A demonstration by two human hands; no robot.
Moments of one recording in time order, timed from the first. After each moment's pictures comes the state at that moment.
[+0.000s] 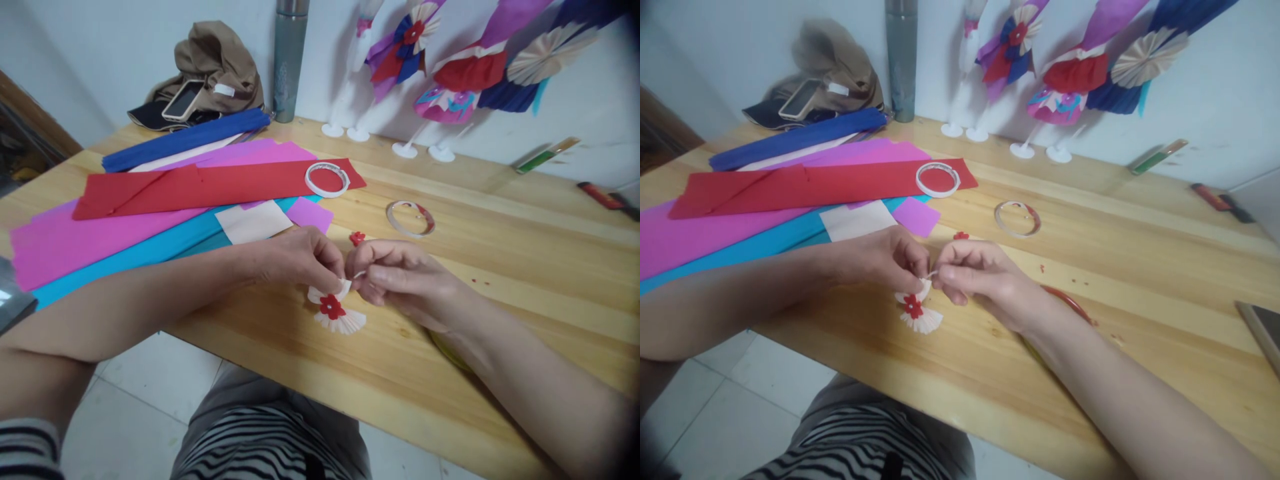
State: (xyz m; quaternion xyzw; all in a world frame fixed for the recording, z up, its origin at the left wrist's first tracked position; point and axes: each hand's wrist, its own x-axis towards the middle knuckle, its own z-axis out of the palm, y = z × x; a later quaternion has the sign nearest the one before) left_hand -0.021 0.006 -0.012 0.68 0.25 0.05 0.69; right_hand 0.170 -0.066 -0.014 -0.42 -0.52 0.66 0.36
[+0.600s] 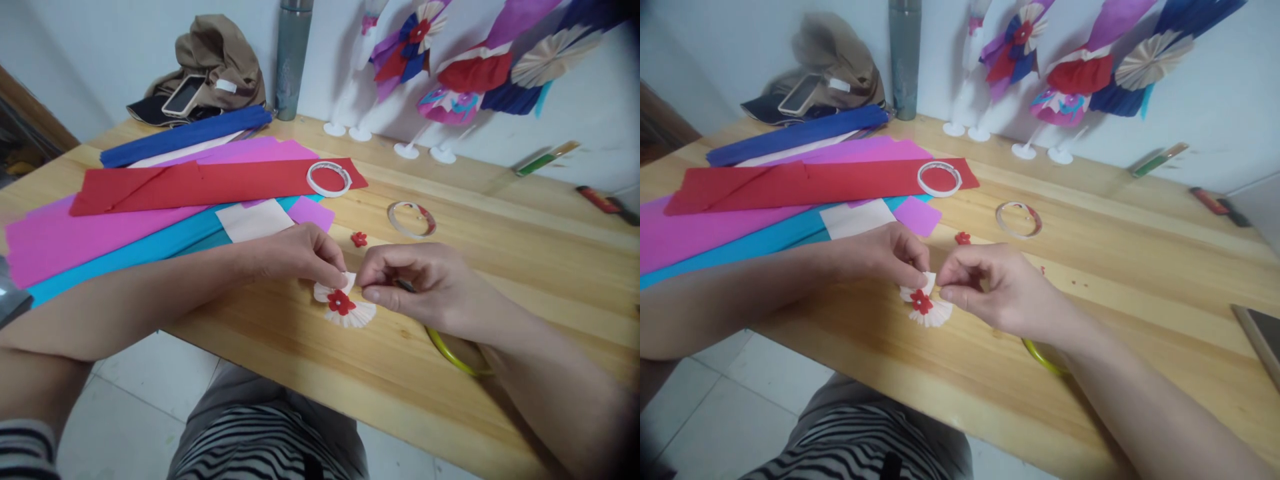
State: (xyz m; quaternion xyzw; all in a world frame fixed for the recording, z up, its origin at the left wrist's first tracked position) left_hand -0.021 0.007 -0.012 0.65 0.27 0.07 0.71; right_hand 0.173 -0.072 0.003 -0.49 -0.69 0.45 0.27
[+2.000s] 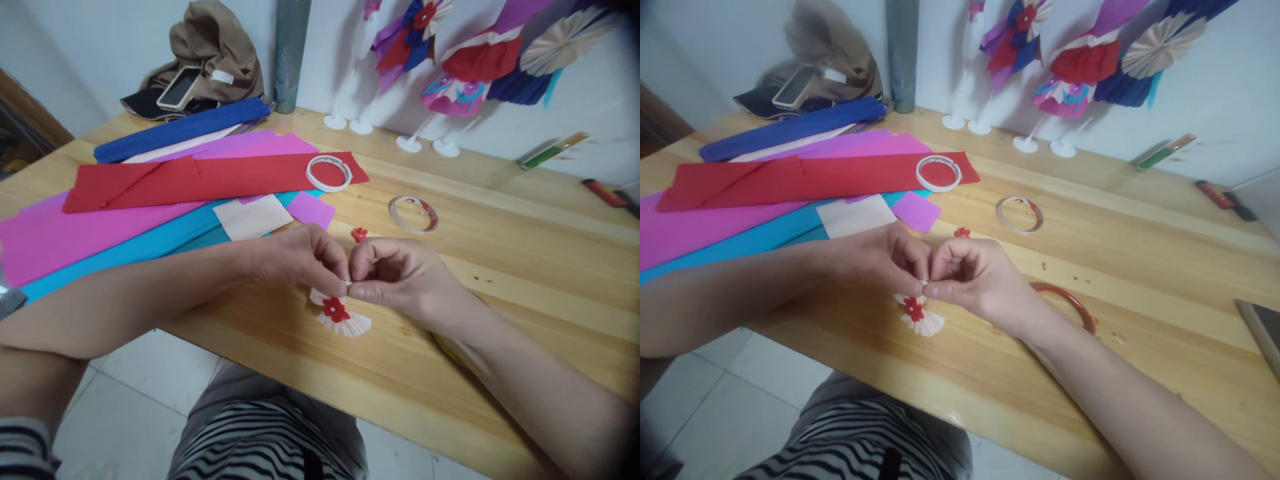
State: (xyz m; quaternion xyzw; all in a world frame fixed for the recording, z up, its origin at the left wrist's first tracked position) left_hand -0.021 0.008 -0.019 0.65 0.19 0.05 0.73; right_hand 0.158 -0.068 -0.016 -0.46 -0.57 0.58 0.37
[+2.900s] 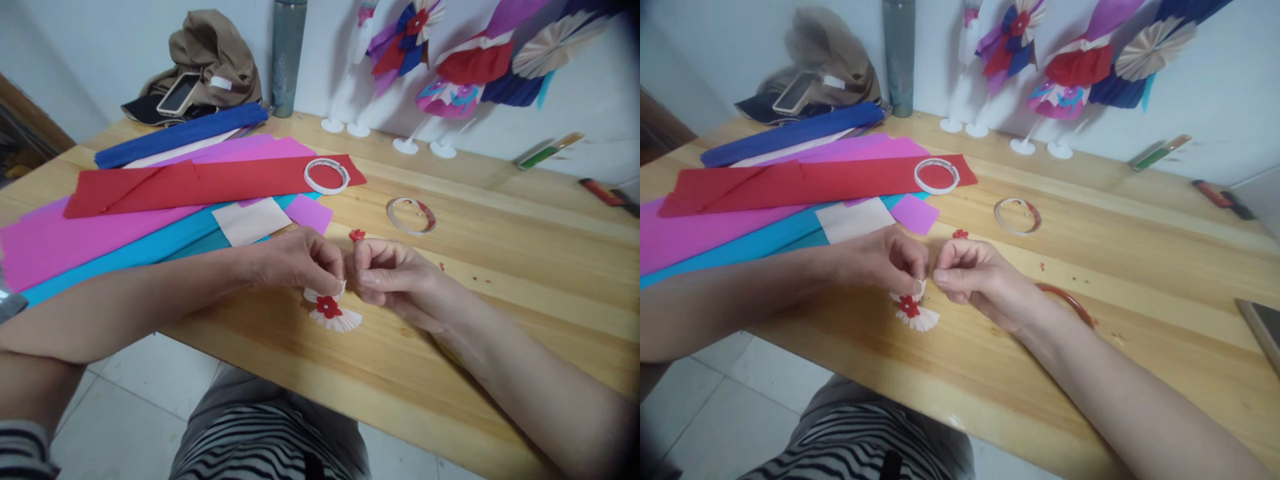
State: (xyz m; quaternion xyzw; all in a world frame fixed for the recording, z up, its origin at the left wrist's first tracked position) left_hand -0.021 0.004 -0.018 0.66 0.24 0.07 0.71; right_hand 0.167 -0.064 -0.026 -0.41 -0.46 0.69 0.38
